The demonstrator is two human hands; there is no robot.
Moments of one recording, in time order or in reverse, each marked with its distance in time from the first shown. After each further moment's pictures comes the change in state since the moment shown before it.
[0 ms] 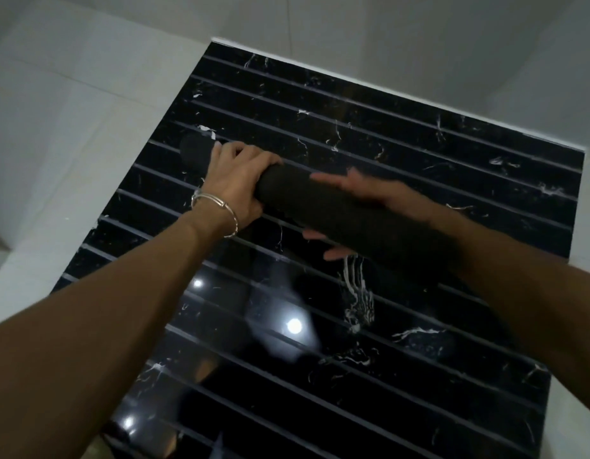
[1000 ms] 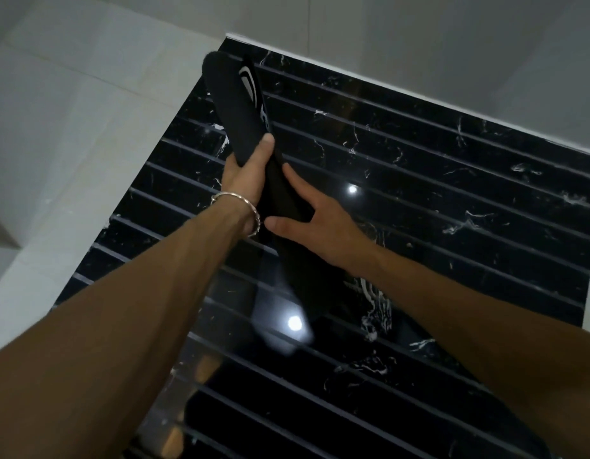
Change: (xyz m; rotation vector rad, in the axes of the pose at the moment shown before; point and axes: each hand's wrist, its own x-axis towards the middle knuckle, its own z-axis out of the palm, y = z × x) left_hand 0.018 0.010 -0.002 -1.425 0.256 -0.994; right_hand 0.064 0.023 0.073 -0.677 0.398 -0.336
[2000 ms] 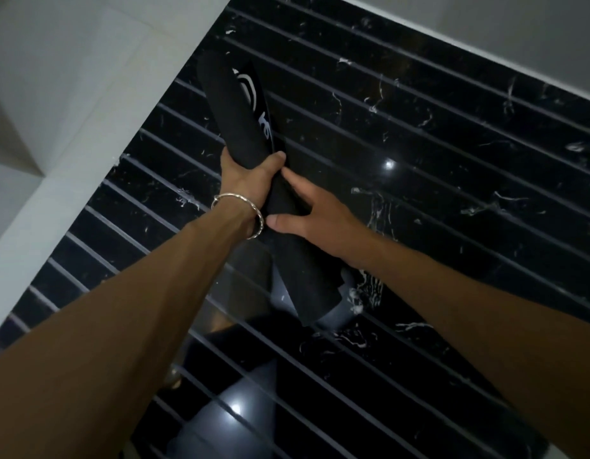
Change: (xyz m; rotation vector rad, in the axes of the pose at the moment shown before) left_hand -0.027 -0.059 -0.005 0.169 0.260 0.106; right_hand -0.011 0.046 -0.002 0.070 -0.228 0.131
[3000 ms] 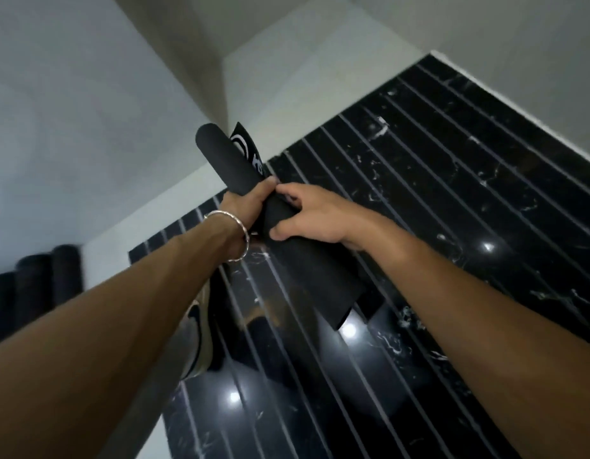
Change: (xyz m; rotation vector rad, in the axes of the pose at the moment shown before) left_hand -0.121 0.038 -0.145 -0.043 0.320 -0.268; right_hand -0.051 -0.120 0.084 -0.475 -0.523 -0.097
